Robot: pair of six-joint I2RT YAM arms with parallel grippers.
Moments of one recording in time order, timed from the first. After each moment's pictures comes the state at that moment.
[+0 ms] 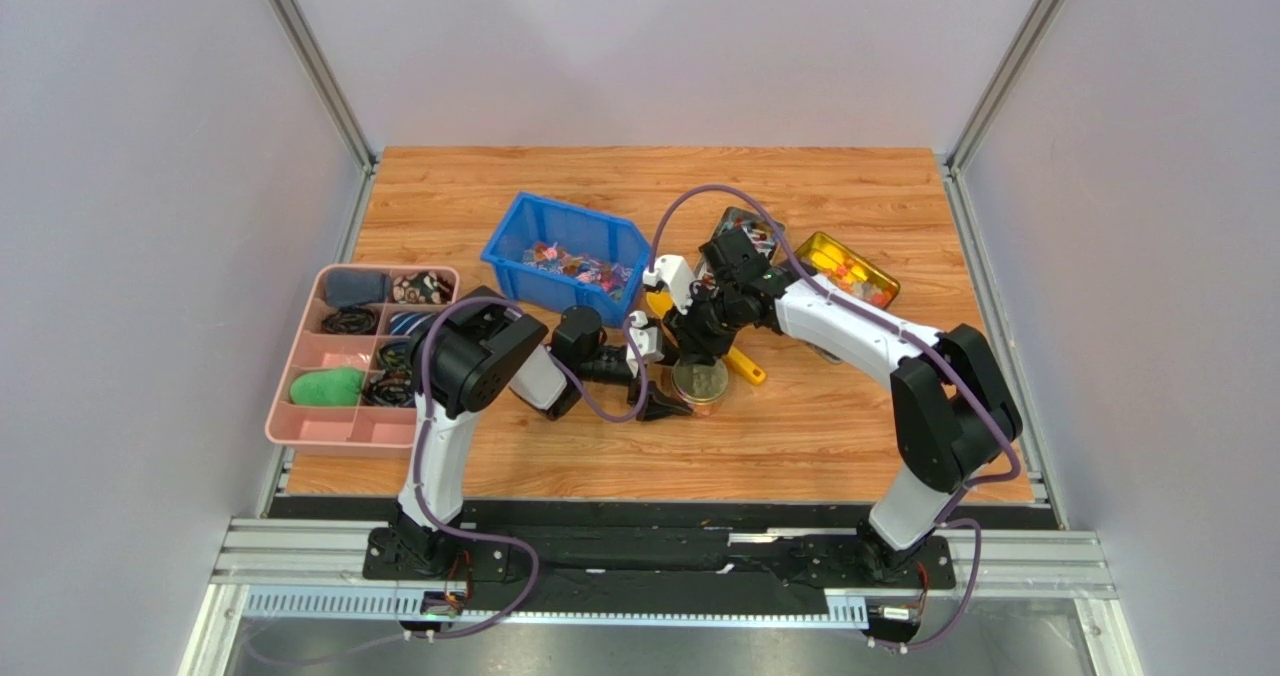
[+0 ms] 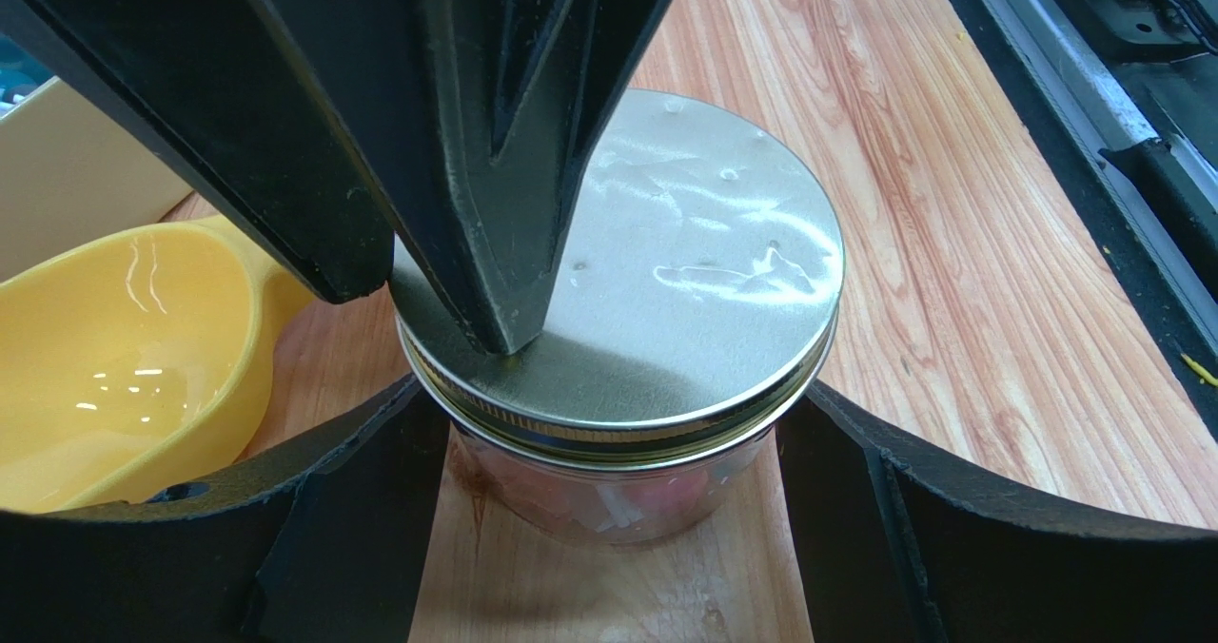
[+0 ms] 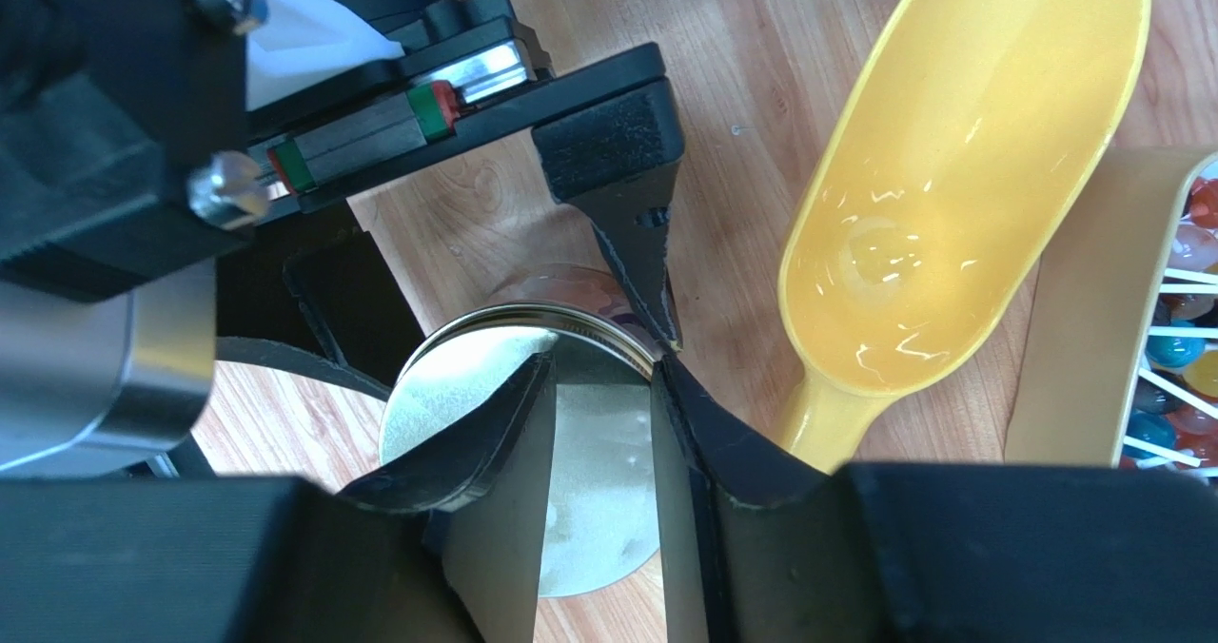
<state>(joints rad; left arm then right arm) -0.63 2.12 0.70 1.20 1.01 0.16 0.60 1.68 1.19 -0.55 -0.42 -0.41</state>
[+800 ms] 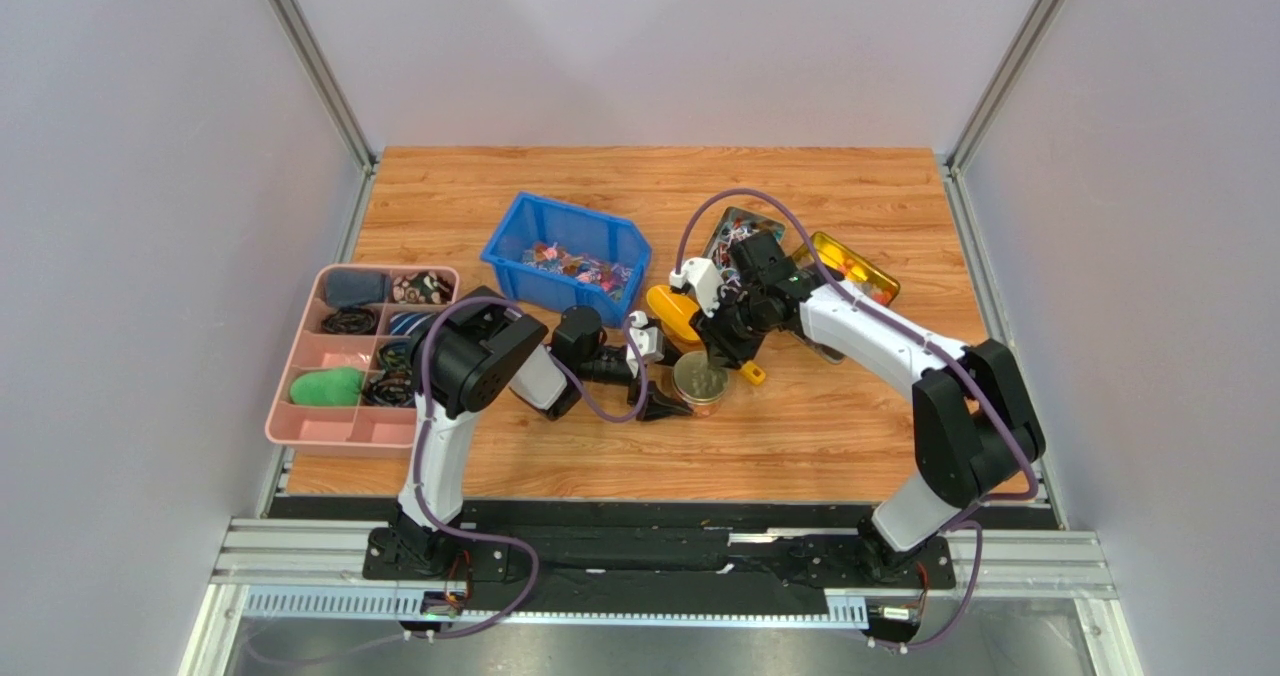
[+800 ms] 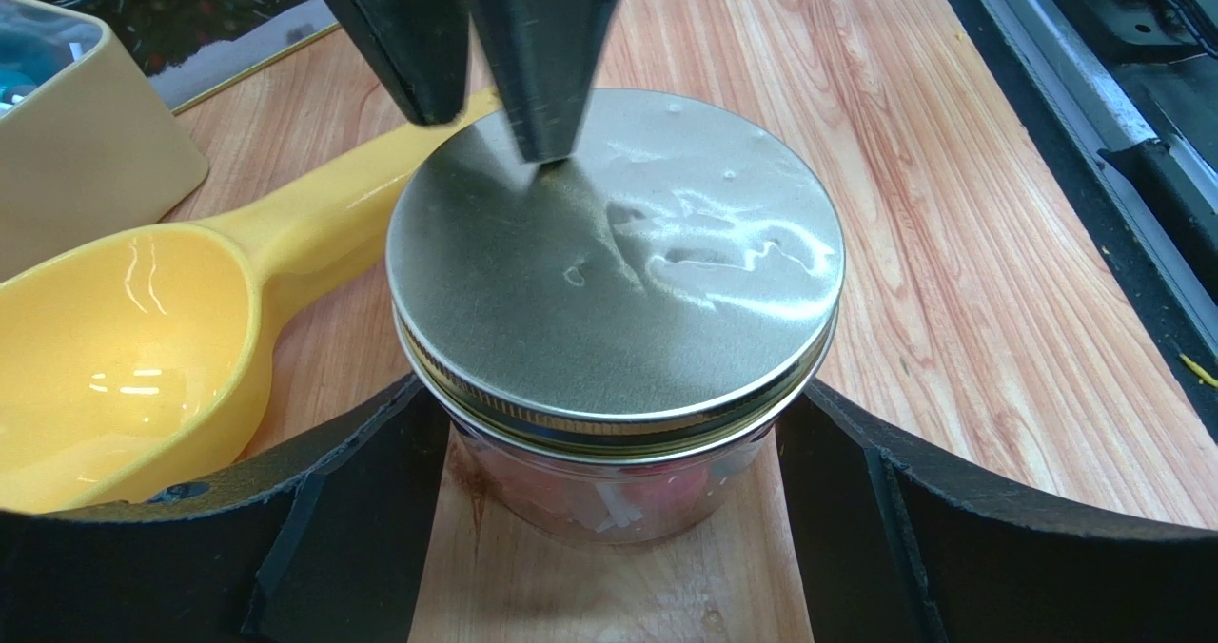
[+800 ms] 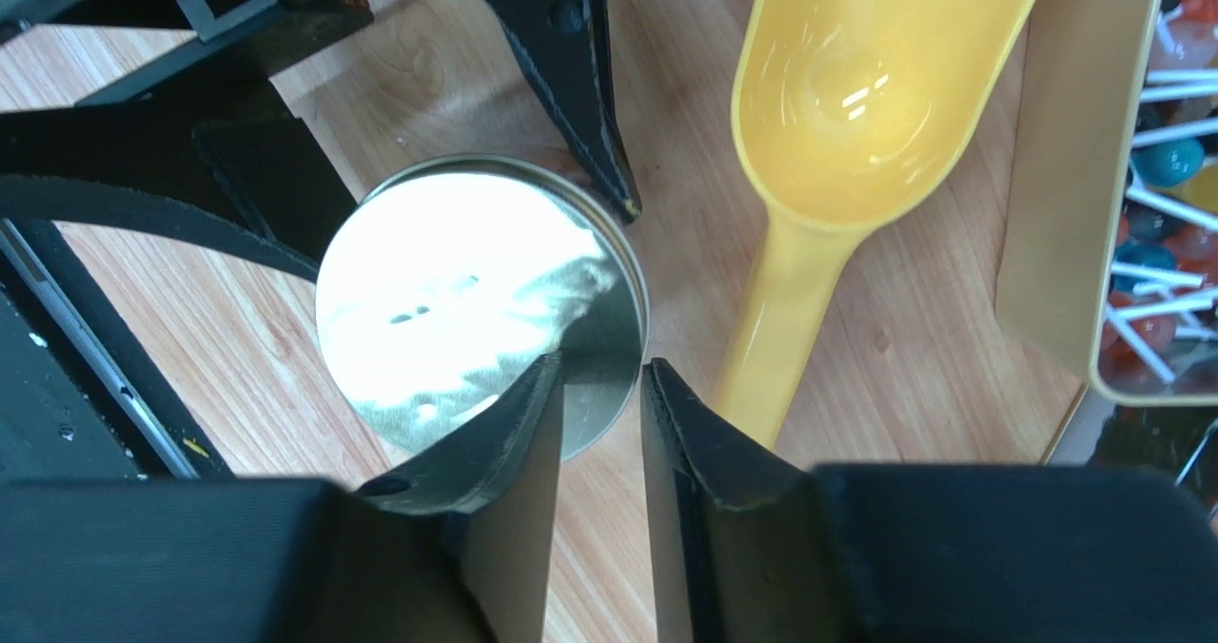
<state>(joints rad) -0.63 2.12 0.70 1.20 1.01 0.16 0.53 1.61 1.12 -0.61 -0.40 -0.43</state>
